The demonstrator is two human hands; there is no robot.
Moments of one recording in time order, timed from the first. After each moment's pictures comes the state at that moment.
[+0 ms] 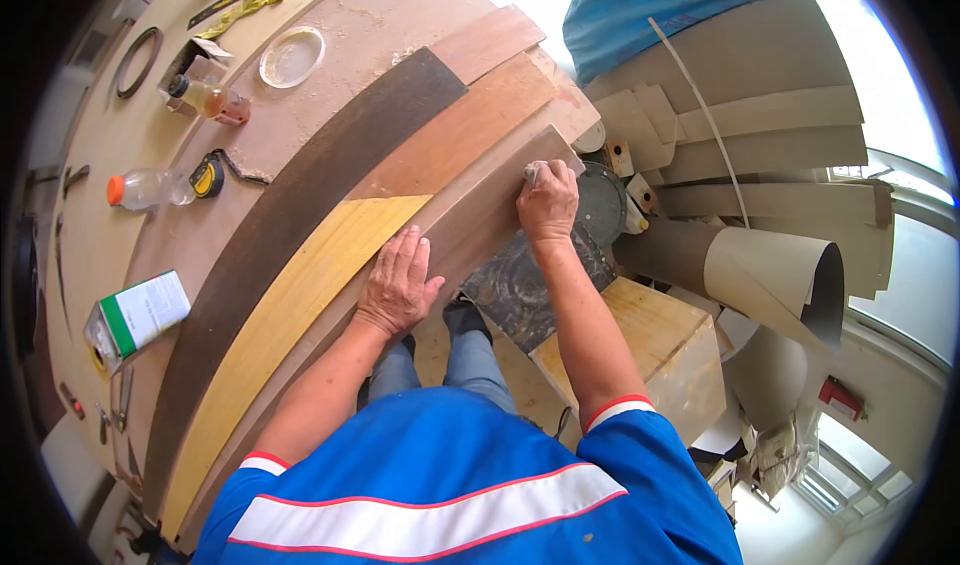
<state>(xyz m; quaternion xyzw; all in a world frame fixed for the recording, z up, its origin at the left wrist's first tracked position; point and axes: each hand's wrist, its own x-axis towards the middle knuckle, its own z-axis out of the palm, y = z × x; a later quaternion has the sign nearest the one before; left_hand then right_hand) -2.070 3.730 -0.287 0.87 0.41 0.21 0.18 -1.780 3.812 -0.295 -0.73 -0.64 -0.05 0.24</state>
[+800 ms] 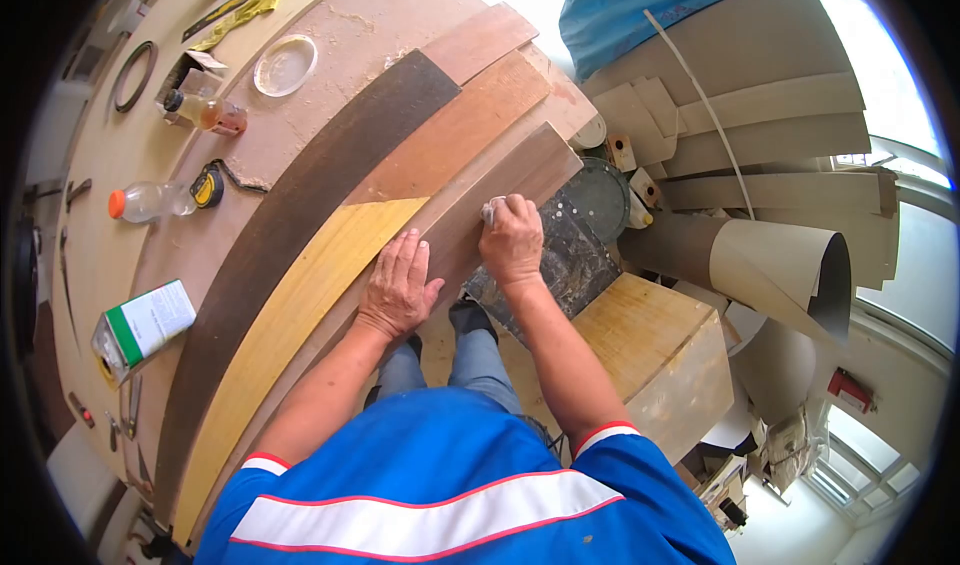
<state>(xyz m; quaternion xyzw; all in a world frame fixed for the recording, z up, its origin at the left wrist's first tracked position) -2.070 3.727 -0.292 0.87 0.41 0.19 0.17 -1.839 3.762 -0.282 -0.71 -0.67 0.02 0.23</state>
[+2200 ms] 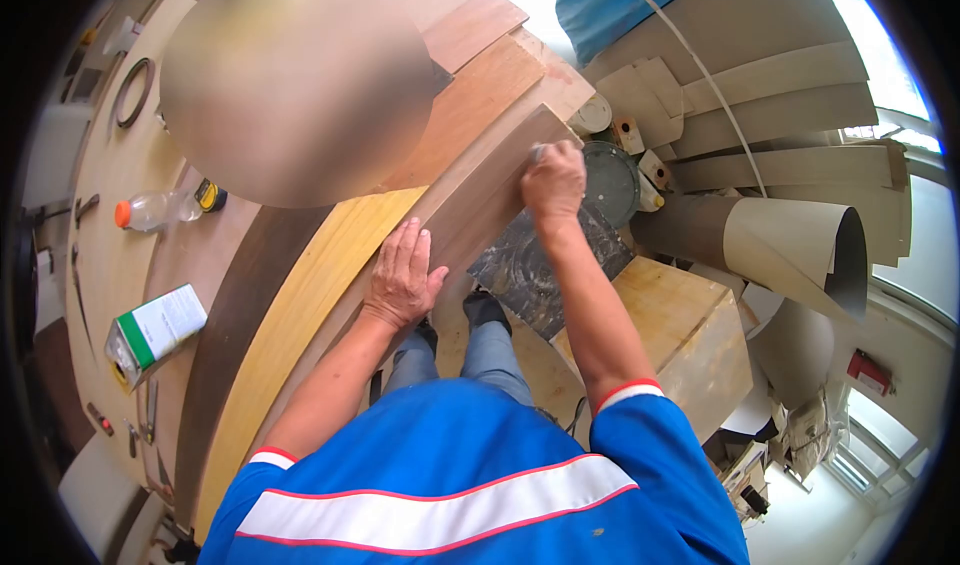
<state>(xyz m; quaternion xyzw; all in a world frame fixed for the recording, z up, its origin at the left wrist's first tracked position) -2.068 3.729 -0.287 0.87 0.41 0.20 0.18 -1.779 3.802 -0.288 -0.77 -0.61 -0.04 0.19</state>
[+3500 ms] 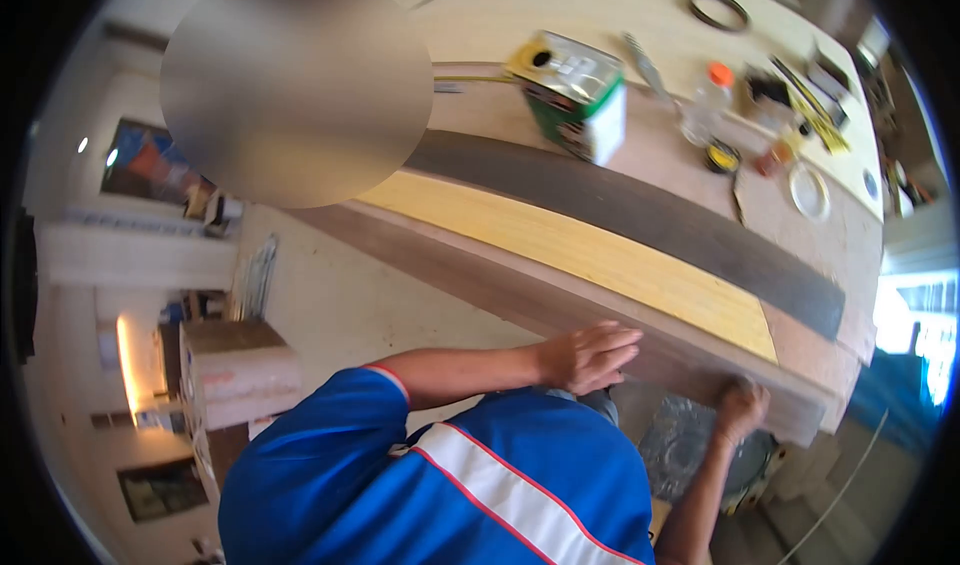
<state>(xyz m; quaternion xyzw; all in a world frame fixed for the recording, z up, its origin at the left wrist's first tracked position) -2.245 3.522 -0.212 0.75 0.52 0.41 0.04 -1.899 3.729 -0.308 -0.53 -0.82 0.03 0.20</state>
